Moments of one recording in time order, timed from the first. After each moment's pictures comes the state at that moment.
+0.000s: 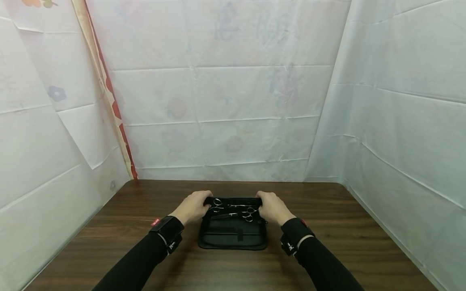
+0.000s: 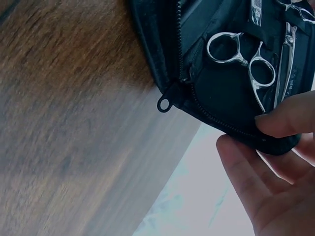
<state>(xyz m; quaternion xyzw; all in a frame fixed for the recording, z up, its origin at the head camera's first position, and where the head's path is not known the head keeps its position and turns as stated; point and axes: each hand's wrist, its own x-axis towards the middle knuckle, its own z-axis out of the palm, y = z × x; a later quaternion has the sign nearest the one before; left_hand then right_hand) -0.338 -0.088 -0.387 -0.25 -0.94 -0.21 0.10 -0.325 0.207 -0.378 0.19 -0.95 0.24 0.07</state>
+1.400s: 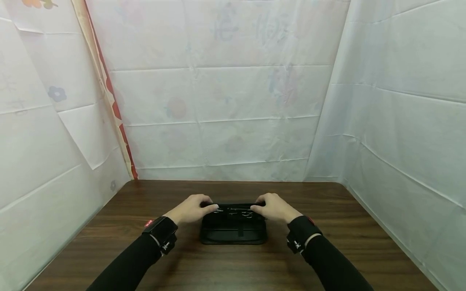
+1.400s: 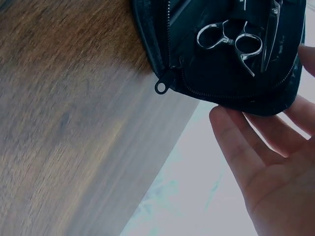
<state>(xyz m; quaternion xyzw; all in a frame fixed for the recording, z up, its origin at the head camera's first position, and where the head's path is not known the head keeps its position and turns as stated) -0.332 -0.099 -0.383 -0.24 -0.92 -0.30 -0.02 -0.319 0.224 -0.366 0.23 -0.93 0.28 -0.02</state>
